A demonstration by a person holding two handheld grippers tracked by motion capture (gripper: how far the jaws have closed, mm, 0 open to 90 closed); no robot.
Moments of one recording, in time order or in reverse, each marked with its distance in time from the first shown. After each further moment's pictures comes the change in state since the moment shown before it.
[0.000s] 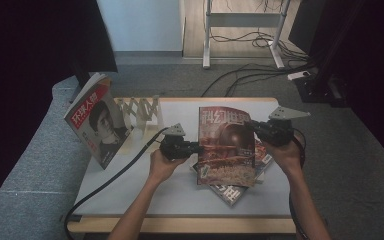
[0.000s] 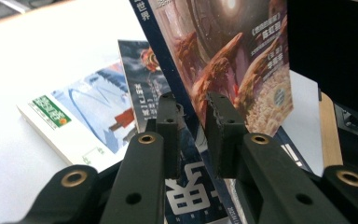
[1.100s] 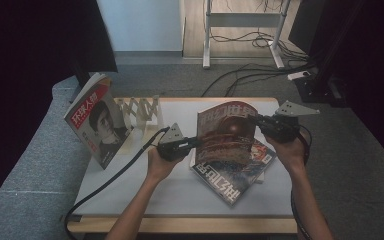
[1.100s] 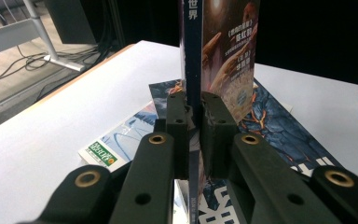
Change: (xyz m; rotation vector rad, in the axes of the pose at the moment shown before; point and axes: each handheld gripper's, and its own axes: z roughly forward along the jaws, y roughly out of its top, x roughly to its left) left arm -0.022 0.010 -0.017 -0.095 0.153 0.194; right arm 0.003 0.017 -0.015 -0.075 -0.028 -0.015
